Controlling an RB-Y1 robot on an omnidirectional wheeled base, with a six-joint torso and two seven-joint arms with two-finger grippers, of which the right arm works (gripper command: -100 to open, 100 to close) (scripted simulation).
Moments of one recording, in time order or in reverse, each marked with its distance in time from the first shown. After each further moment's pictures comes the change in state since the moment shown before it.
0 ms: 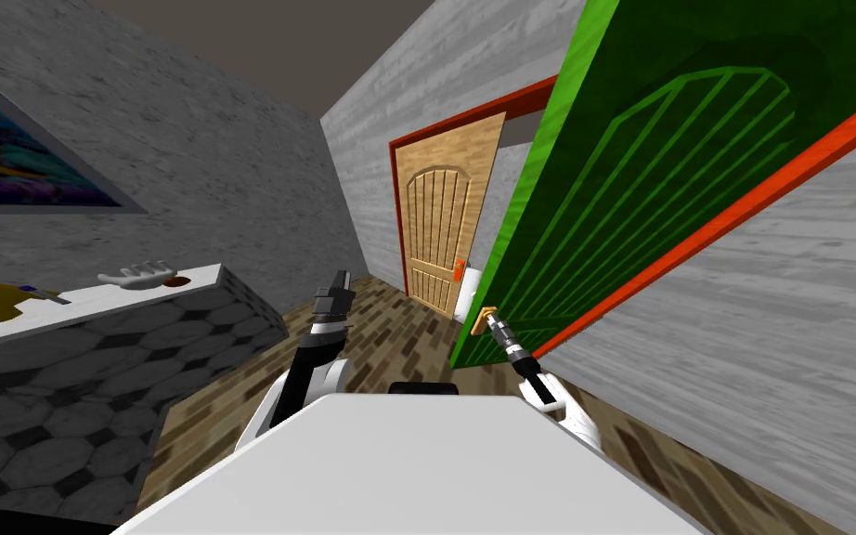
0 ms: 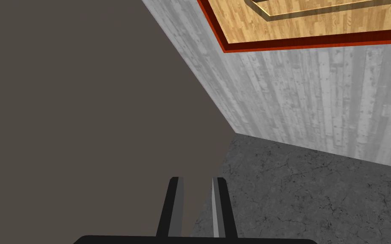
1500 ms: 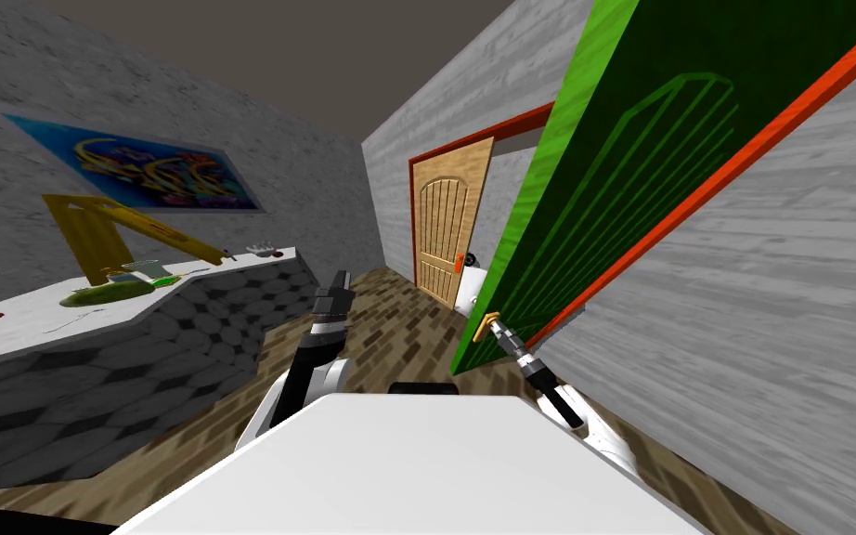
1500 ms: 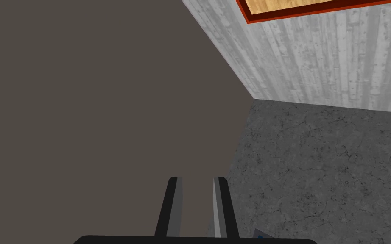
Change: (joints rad) arm 0.050 -0.091 -0.005 0.056 0.039 -0.194 -0.093
